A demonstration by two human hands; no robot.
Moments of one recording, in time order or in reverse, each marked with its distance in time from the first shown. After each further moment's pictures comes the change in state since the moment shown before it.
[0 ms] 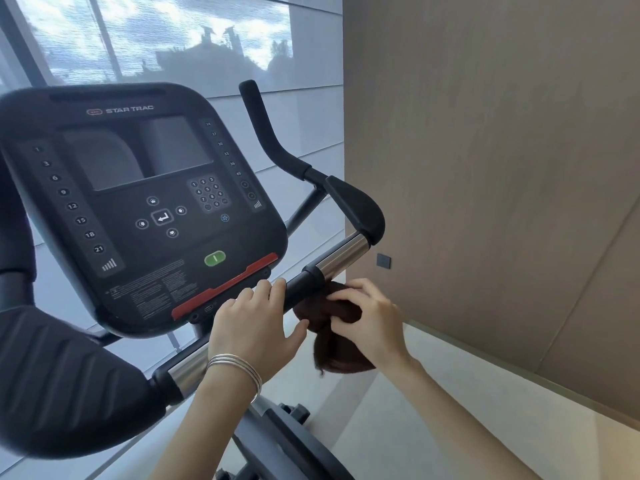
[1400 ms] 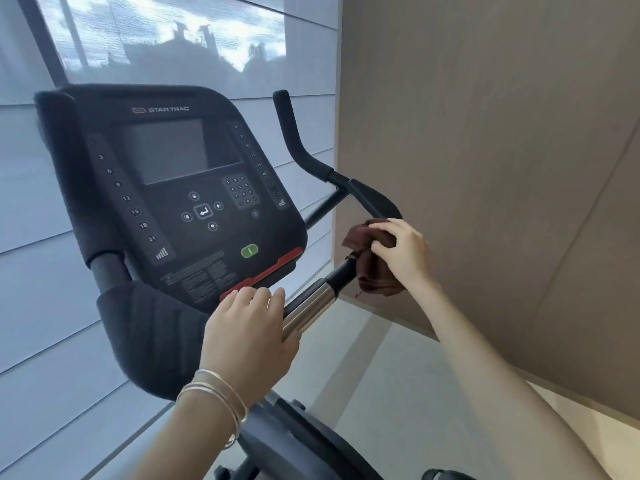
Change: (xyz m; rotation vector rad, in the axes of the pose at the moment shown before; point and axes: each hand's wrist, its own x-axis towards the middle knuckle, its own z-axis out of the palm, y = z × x) left_hand -0.060 -0.090 -0.067 -0.063 -0.207 0.111; right_hand 0.066 -0.061 -0.025 -0.192 0.109 0.185
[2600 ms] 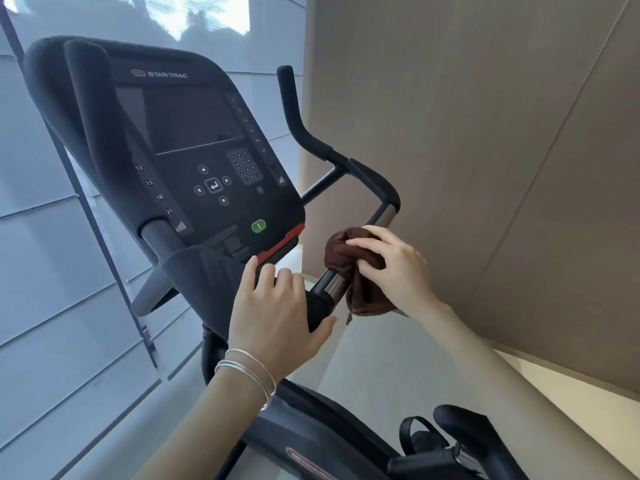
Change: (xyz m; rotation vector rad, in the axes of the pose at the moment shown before) left_hand -0.035 -0.050 0.004 0.025 0.027 0.159; right_hand -0.110 -0.115 -0.003 -0.200 -0.114 -0.101
